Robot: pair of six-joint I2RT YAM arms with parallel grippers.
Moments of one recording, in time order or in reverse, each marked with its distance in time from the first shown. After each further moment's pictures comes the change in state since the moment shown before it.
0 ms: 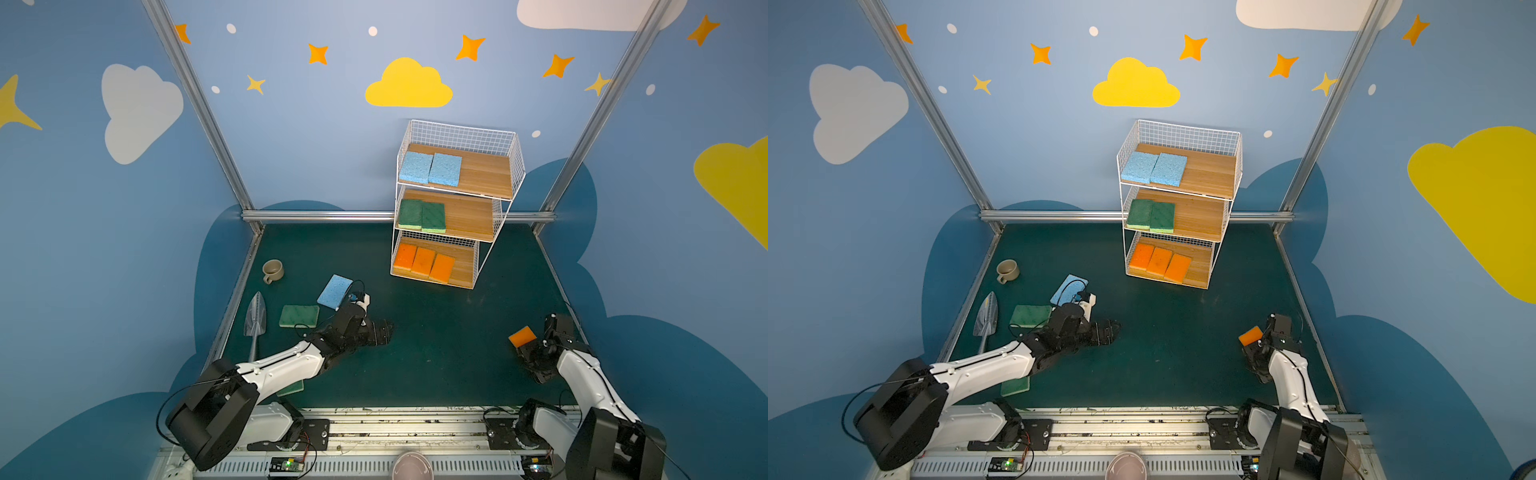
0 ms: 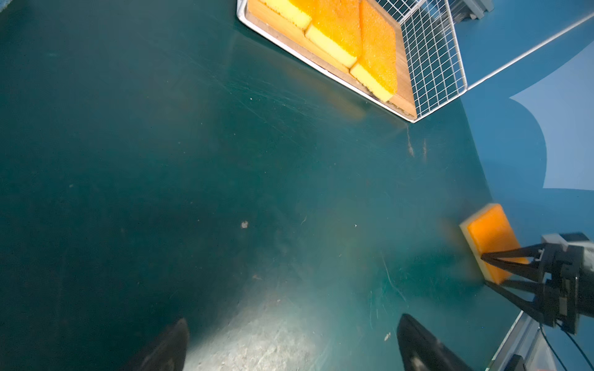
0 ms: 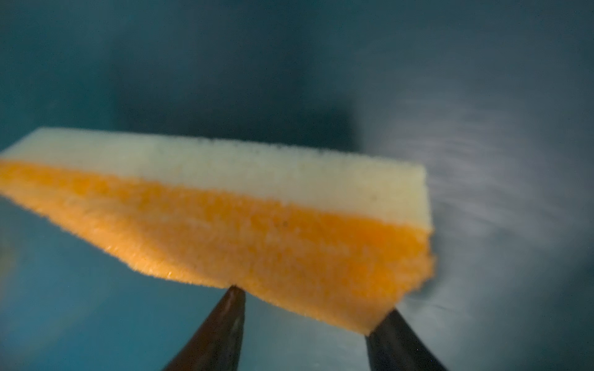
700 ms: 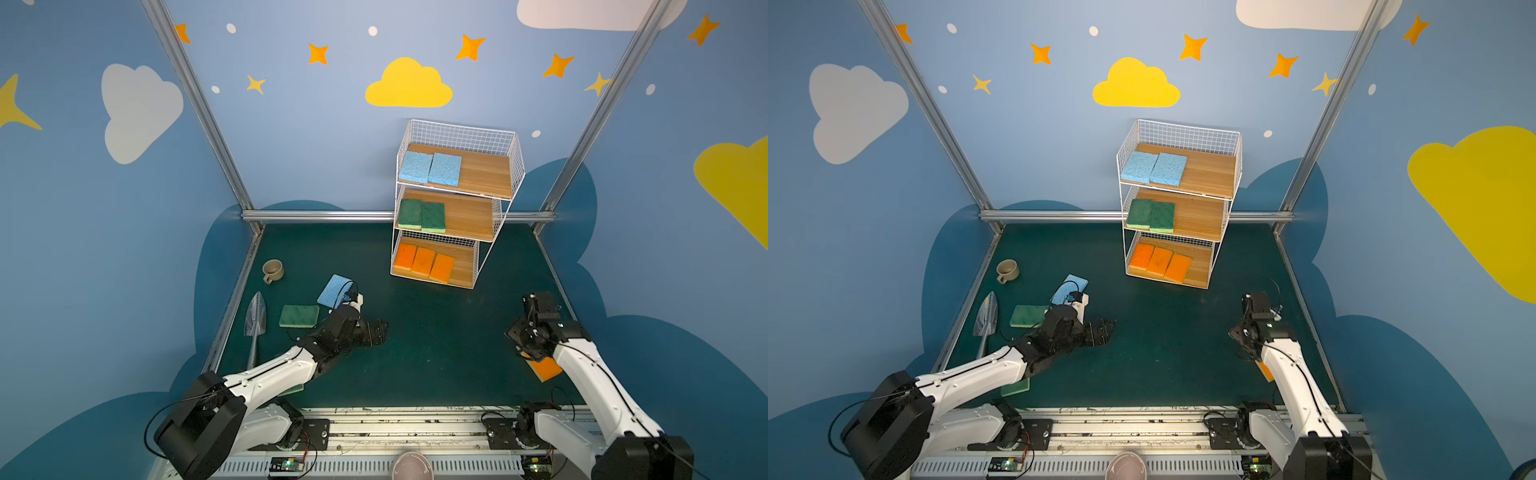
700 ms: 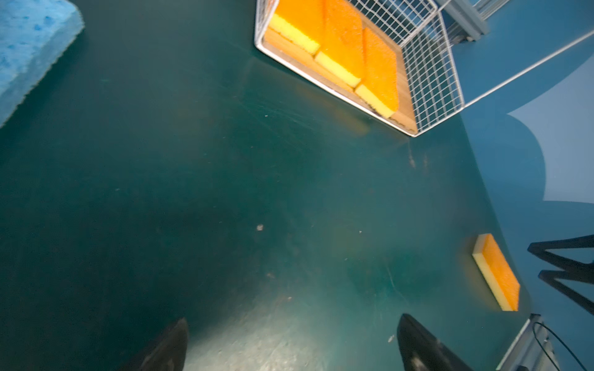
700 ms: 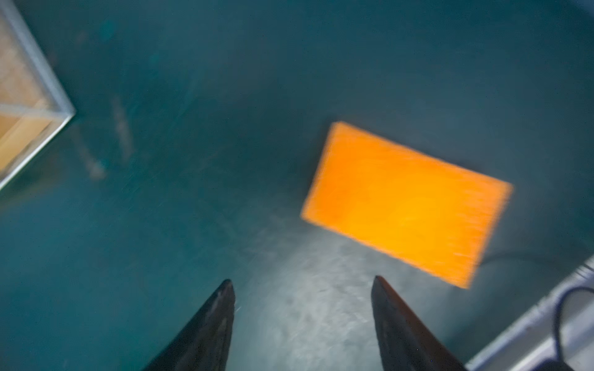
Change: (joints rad) left arm 0.013 -0.078 -0.033 -0.013 -0.027 0.006; right arm 0.180 -0.150 0.170 -0.243 0.340 0.006
